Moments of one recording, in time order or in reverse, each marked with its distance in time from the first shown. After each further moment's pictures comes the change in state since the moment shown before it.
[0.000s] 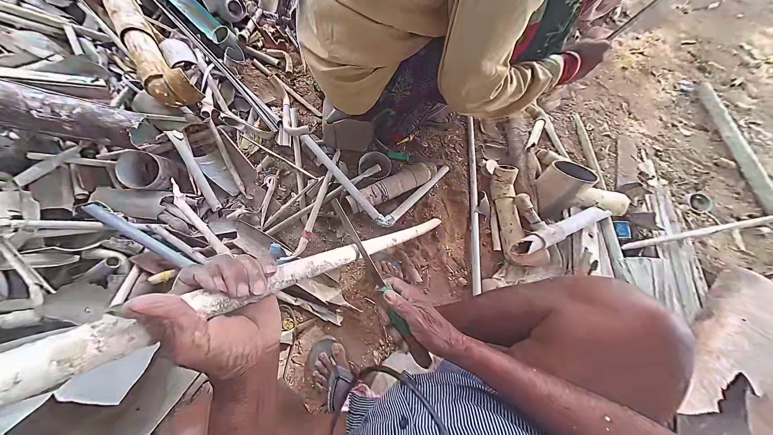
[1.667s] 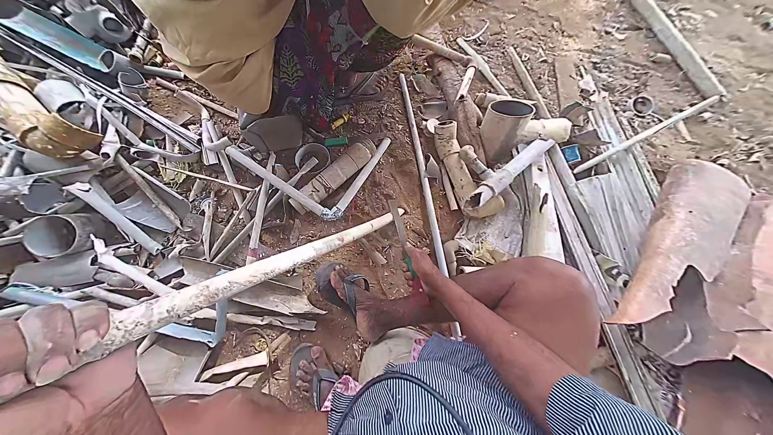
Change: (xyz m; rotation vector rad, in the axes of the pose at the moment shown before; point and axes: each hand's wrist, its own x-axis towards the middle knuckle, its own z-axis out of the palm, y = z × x) left_hand 0.029 0.005 -0.008 -0.029 -0.443 -0.240; right_hand 0.013 0.129 -0.153 0.366 0.636 0.406
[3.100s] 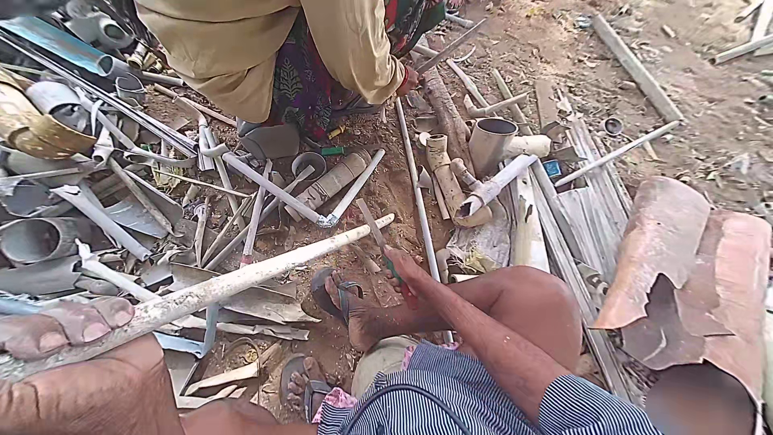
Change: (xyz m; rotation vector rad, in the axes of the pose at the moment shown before) left_hand 0.002 -0.034 0.000 0.273 0.368 0.334; right_hand -0.014 -0.022 0.014 -0.151 -0.142 -0.101
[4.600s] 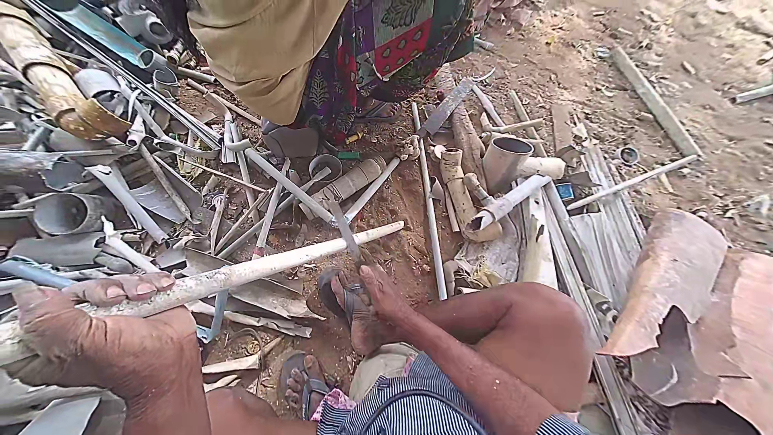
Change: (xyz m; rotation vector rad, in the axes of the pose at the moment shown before) left_hand -0.004 0.006 0.019 0.208 0.283 0.018; right_hand -0.047 -0.010 0.076 -0.304 -0.090 -0.396
